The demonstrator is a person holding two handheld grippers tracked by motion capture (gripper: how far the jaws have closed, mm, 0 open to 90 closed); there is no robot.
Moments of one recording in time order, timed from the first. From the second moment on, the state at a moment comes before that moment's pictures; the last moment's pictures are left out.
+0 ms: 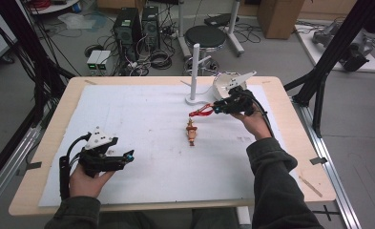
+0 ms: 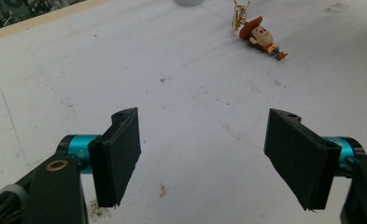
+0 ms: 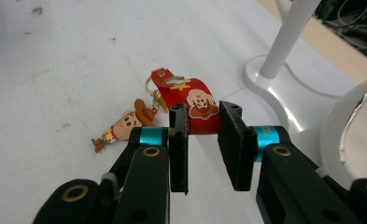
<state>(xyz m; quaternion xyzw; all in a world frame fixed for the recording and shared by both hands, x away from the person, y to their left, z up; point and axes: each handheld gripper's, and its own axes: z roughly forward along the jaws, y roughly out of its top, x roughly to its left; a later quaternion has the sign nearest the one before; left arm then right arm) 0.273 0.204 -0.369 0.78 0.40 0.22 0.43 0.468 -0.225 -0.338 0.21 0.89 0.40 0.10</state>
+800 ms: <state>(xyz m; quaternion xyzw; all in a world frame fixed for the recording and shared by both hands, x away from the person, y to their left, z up) 0.273 0.208 -0.368 0.78 0.40 0.23 0.43 0.479 -0.198 -0.265 0.17 0.89 0.41 0.15</state>
